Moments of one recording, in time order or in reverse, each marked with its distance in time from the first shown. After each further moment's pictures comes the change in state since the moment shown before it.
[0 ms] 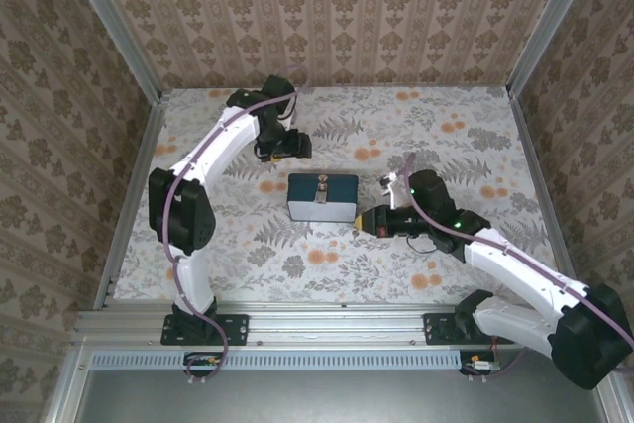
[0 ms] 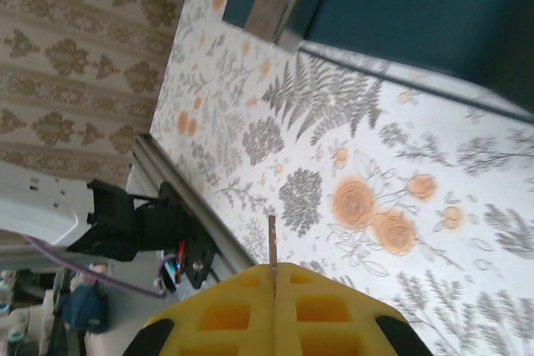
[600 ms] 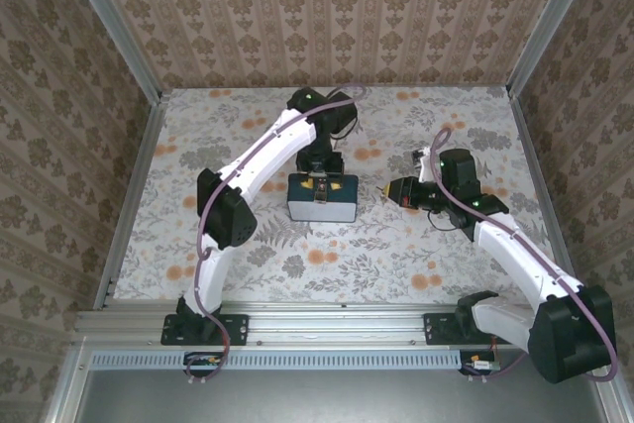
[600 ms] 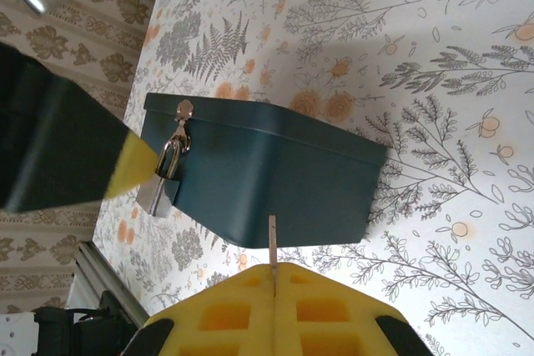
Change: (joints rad) left arm -0.281 0.240 0.479 -0.547 -0.093 -0.206; right arm -0.331 0.031 0.072 -0.067 0.004 -0.154
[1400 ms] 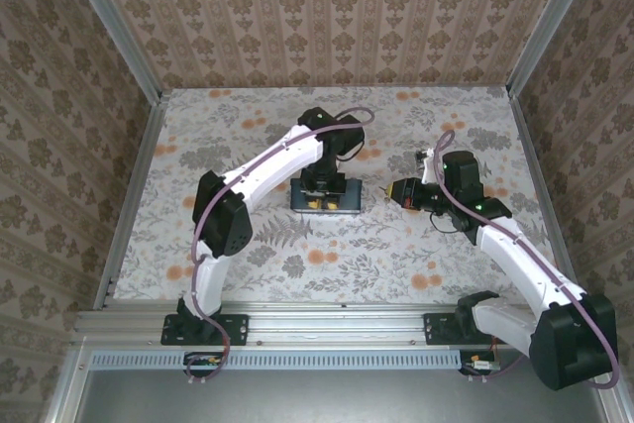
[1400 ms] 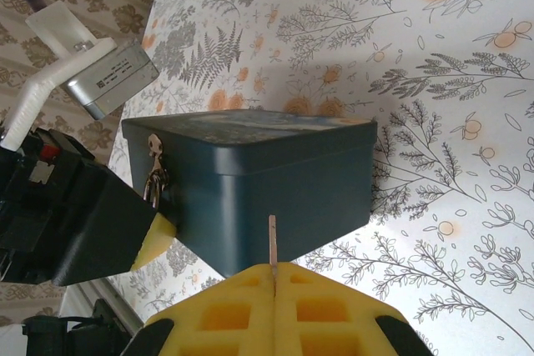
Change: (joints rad) left arm -0.075 -0.078 -0.250 0.068 0.006 -0.058; right arm -0.019 -0.037 -0.016 -0.005 0.021 0.000
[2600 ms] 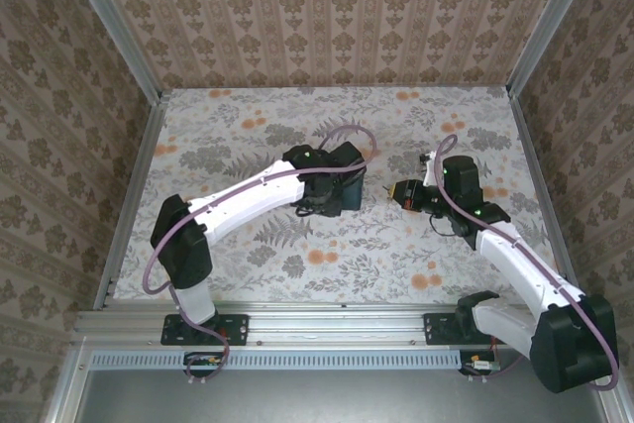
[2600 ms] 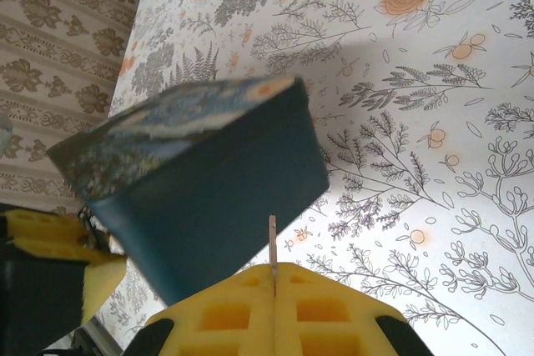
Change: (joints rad) left arm -0.145 -0.328 -0.428 0.362 -0.283 -0.031; right arm 0.000 -0.019 -0.049 0.055 0.068 0.029
